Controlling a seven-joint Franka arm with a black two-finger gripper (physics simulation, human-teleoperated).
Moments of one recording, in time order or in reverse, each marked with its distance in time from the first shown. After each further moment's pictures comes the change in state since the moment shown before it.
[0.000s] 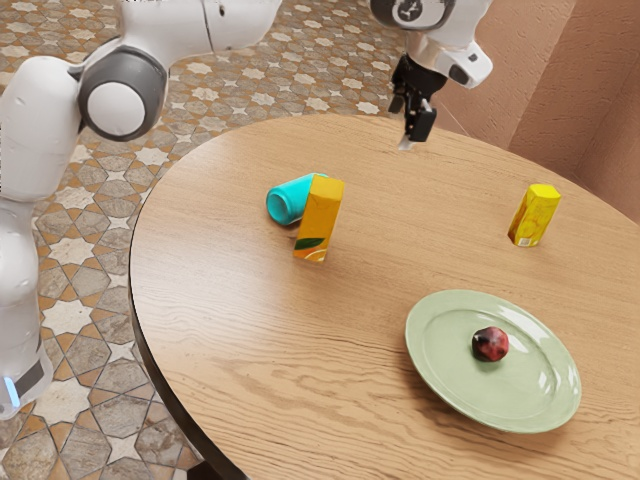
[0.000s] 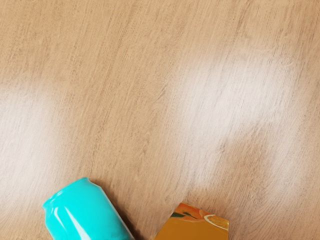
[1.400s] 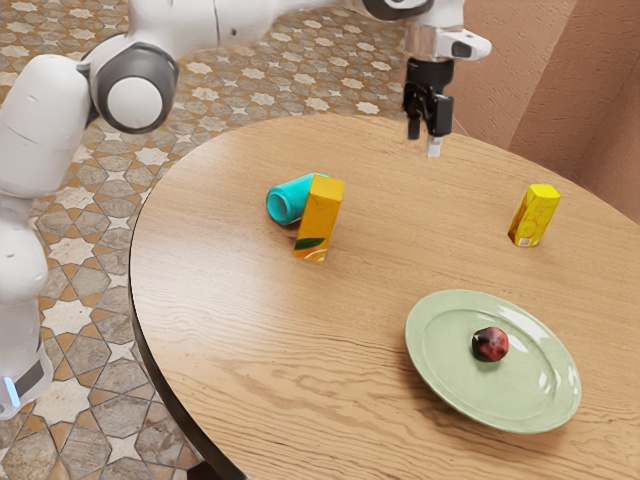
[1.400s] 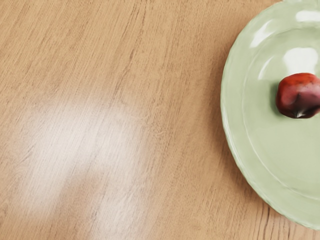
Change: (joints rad) arm 0.156 0.025 -0.019 -0.002 -0.478 0.166 0.011
